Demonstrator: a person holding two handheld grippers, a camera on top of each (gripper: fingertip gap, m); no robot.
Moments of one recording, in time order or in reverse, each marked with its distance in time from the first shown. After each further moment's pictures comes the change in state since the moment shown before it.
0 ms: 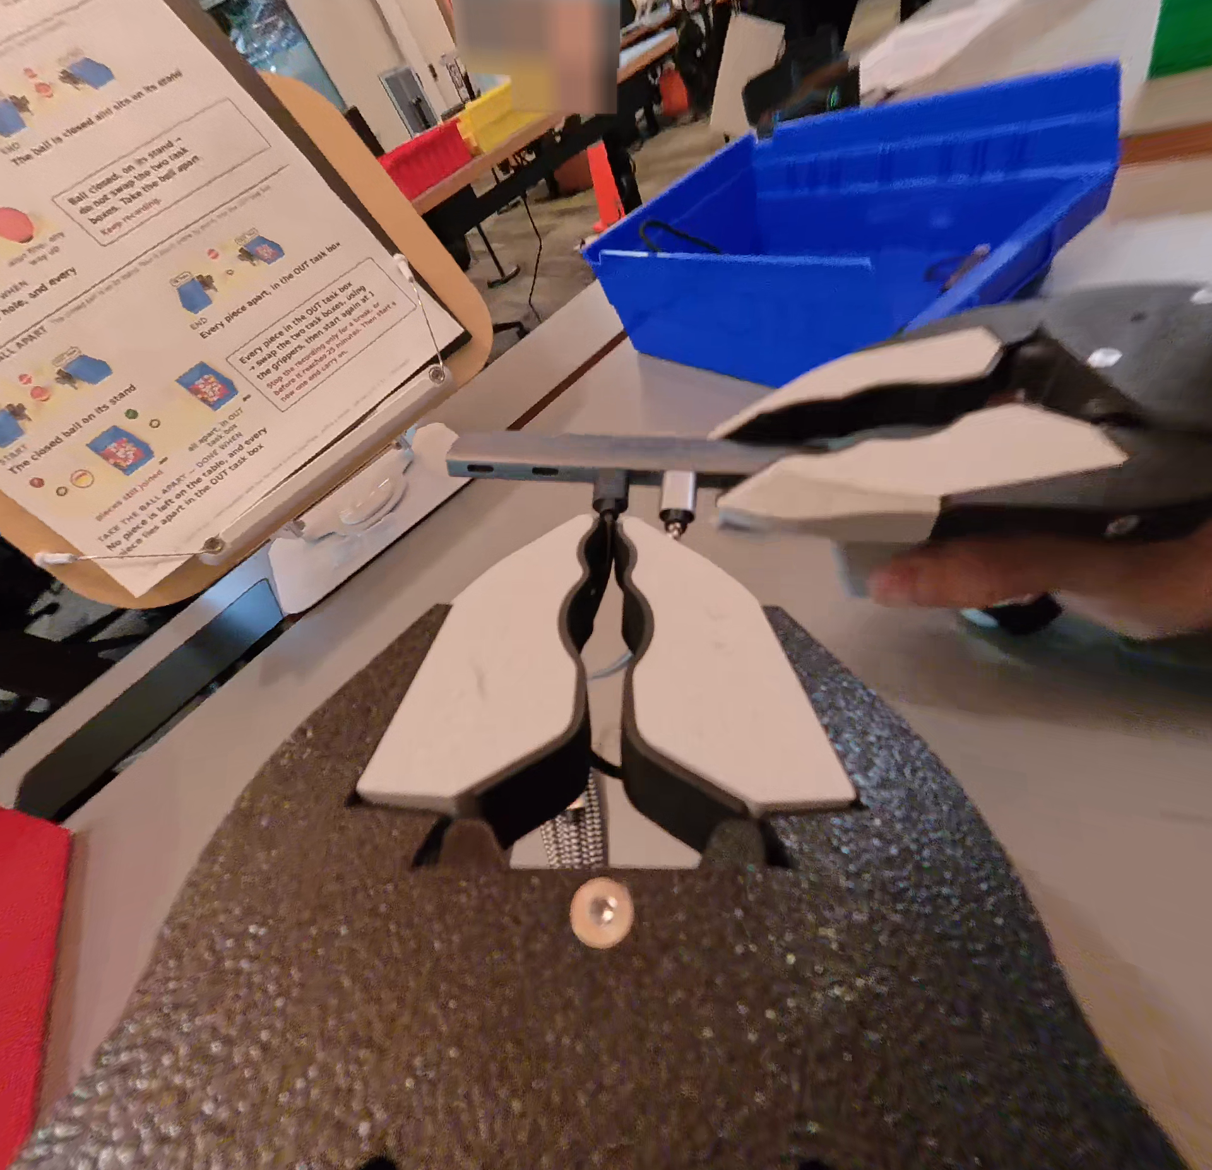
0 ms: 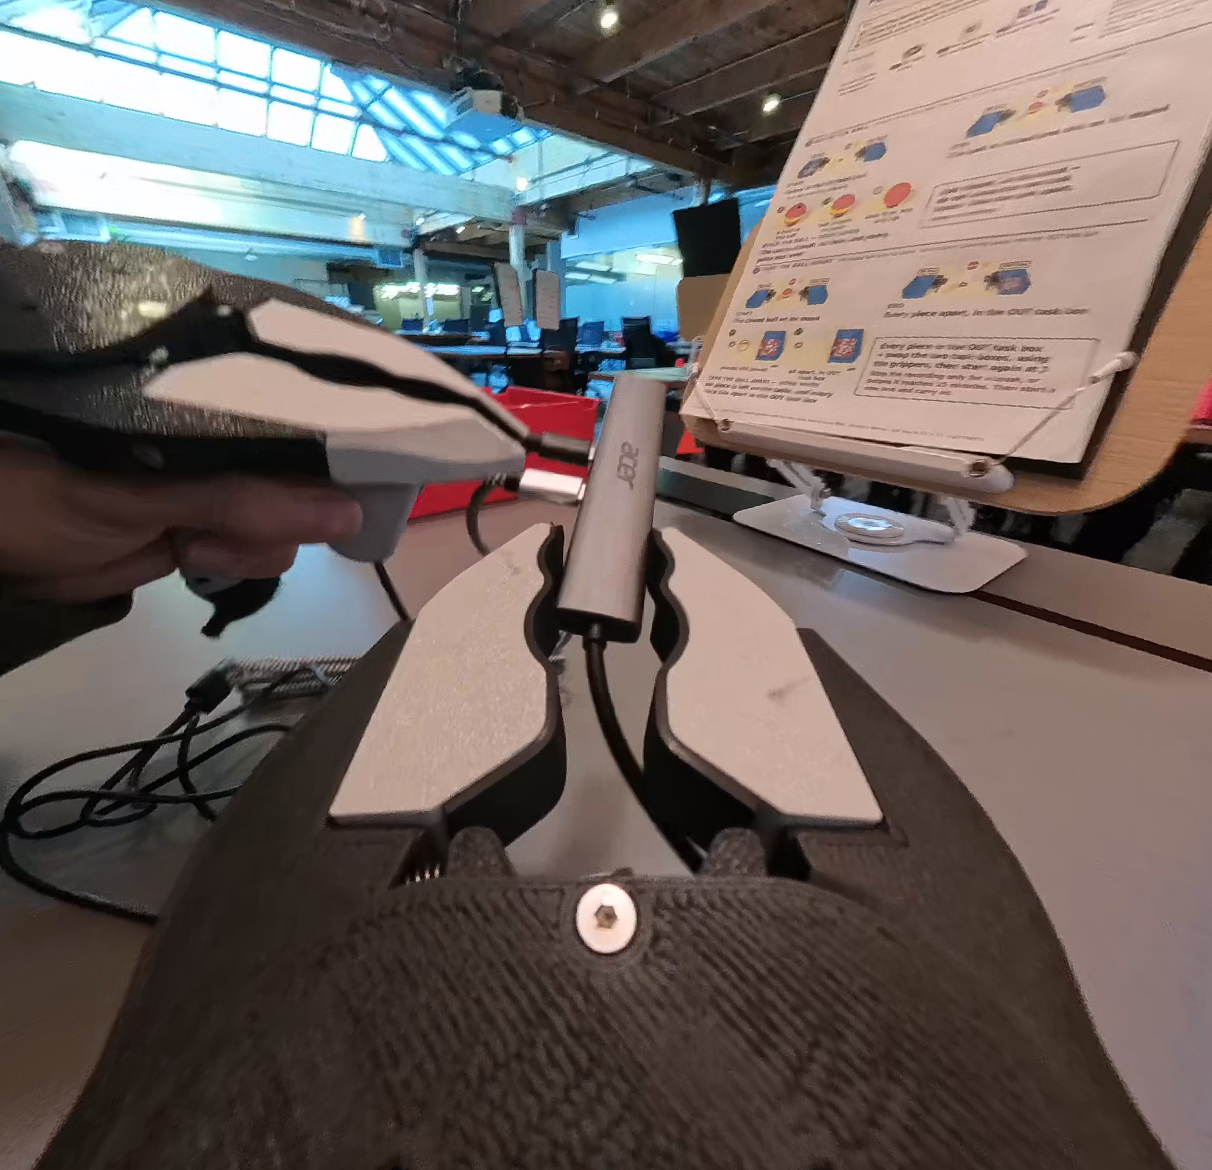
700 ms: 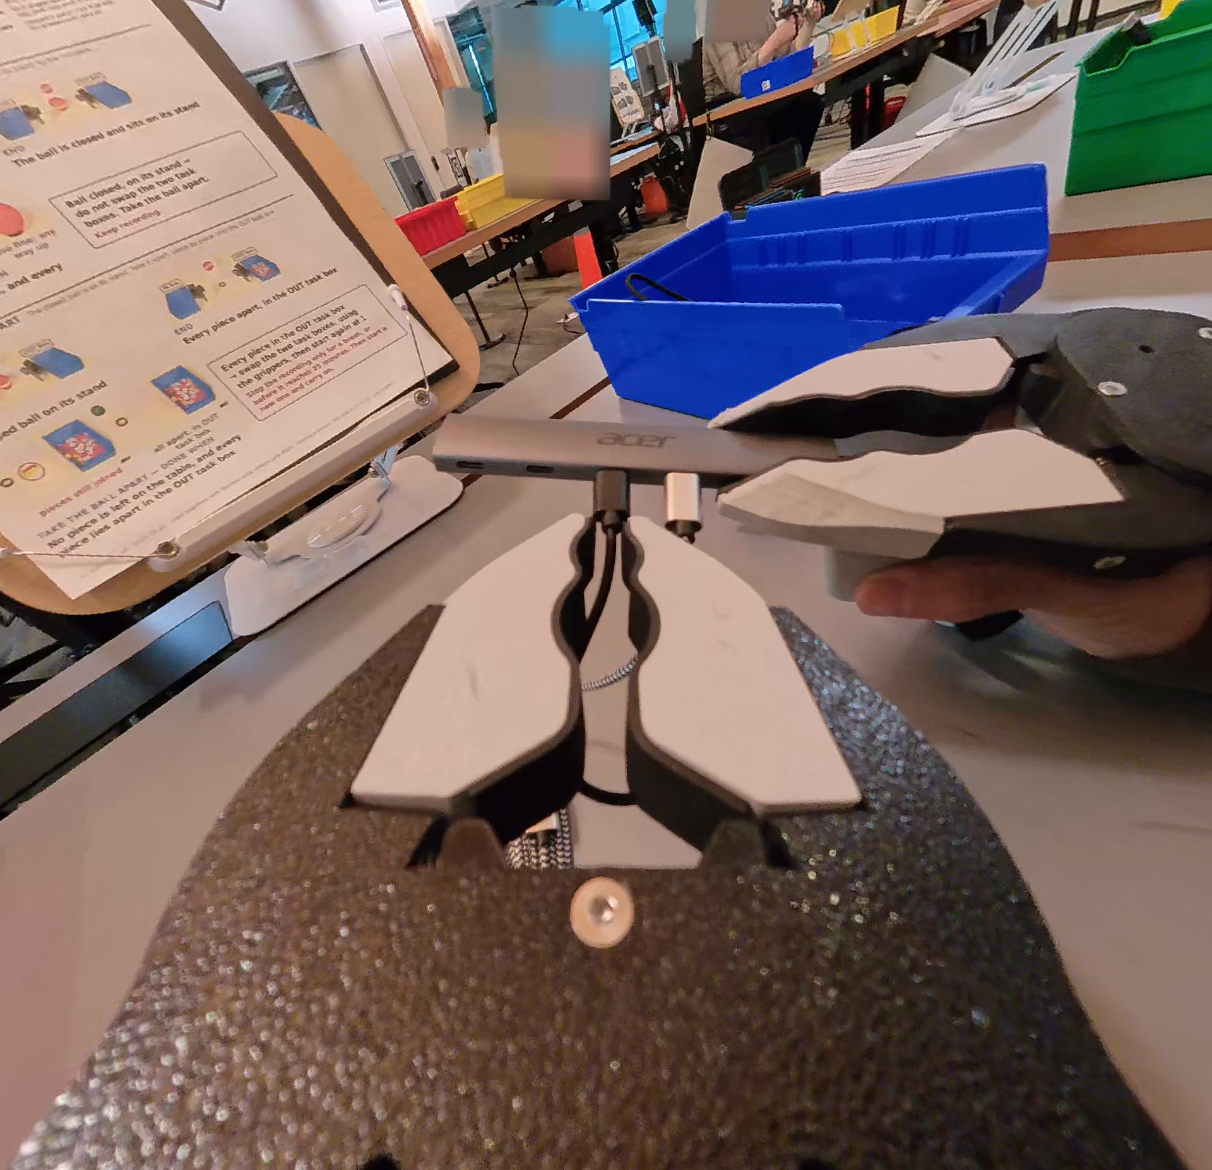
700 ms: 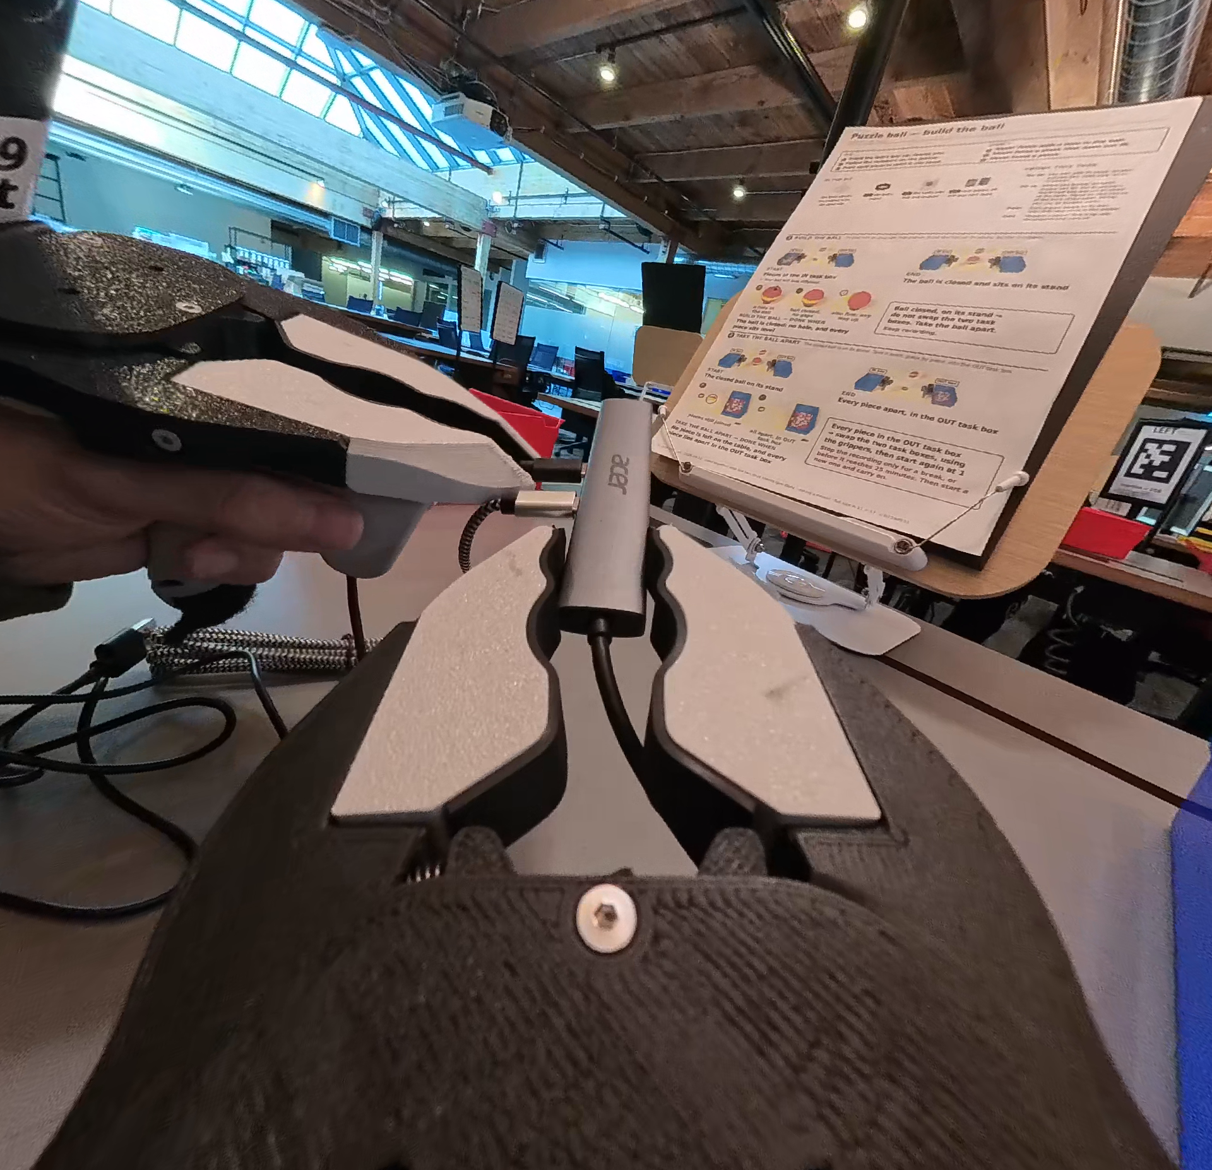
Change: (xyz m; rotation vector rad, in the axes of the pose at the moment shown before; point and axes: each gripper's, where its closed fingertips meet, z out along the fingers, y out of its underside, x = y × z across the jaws) left arm 0.004 0.008 -0.001 0.118 0.029 -0.061; right arm -0.007 -0.004 -0.003 0.049 0.047 -0.222
